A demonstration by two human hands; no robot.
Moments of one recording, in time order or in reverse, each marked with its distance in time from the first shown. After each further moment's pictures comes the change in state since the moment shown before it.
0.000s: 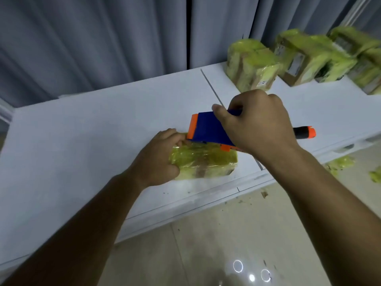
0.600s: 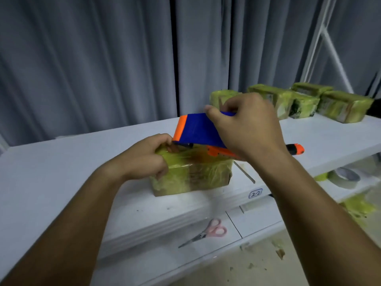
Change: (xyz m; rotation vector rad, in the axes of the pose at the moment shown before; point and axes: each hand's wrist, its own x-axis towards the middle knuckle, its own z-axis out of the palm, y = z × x) left_hand 0.003 0.027 0.023 -0.146 0.059 -0.071; right_hand -0.049 0.056 0.029 0.181 0.416 -0.191
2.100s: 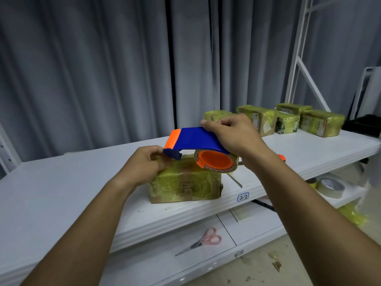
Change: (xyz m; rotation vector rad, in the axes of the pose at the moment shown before) left_hand -0.020 0.002 0.016 -0.184 0.283 0.013; right_hand -0.012 0.008 -0.024 0.331 -0.185 0.206
